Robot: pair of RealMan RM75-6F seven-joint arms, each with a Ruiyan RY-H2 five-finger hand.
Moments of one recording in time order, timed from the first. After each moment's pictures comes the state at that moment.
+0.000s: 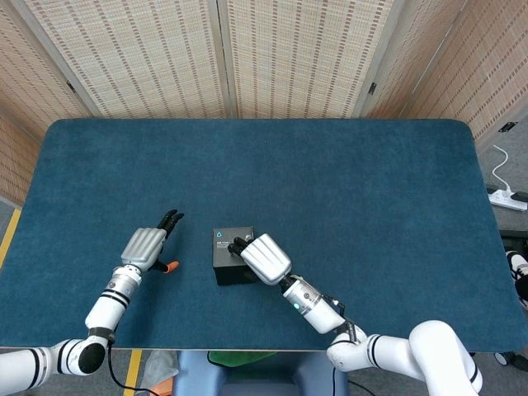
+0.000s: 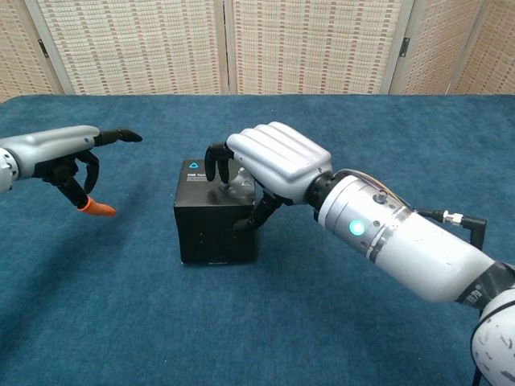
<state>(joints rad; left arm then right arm) -0.69 -1.41 -0.12 -1.58 0.93 1.00 0.30 0.85 -1.98 0.11 -1.04 -1.50 1.15 -0.21</state>
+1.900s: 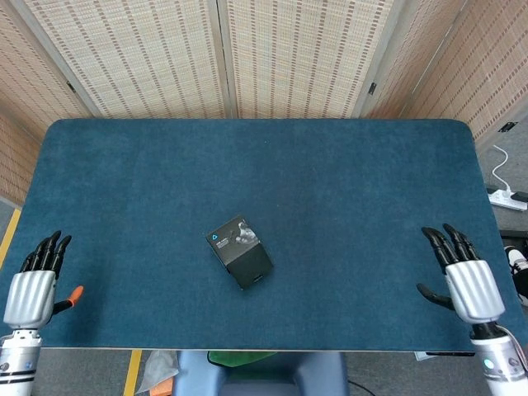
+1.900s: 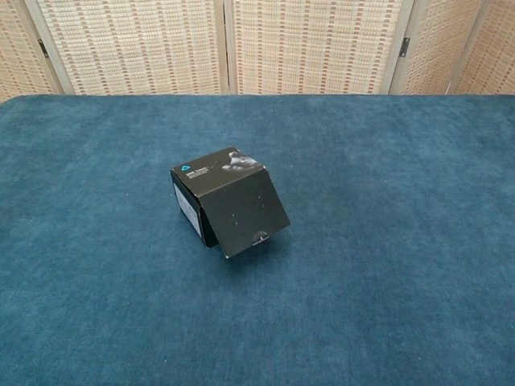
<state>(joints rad) -0.21 -1.22 0.04 -1.65 1.34 1.59 0.24 0.20 -1.13 -0.10 -1.65 -1.54 1.64 -0.07</state>
